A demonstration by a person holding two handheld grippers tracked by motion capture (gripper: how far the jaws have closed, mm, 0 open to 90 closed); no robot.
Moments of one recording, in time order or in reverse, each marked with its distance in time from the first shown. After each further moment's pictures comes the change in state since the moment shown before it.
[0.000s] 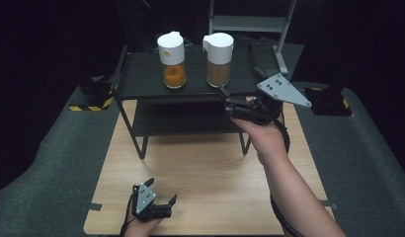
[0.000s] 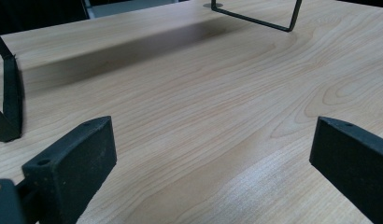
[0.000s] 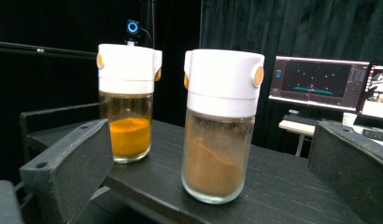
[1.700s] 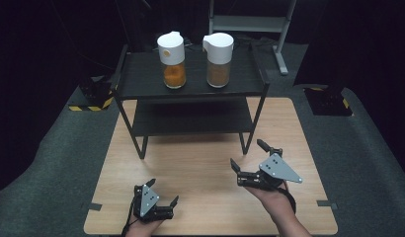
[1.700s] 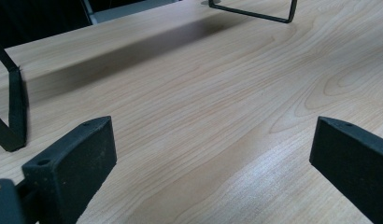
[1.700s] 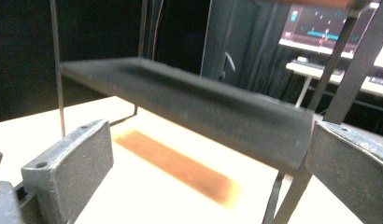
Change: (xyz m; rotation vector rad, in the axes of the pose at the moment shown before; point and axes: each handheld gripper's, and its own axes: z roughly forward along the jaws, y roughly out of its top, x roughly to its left) left arm -0.009 0.002 0.000 0.010 0.017 0.074; right arm 0.011 -0.143 -0.090 0.194 0.030 -0.081
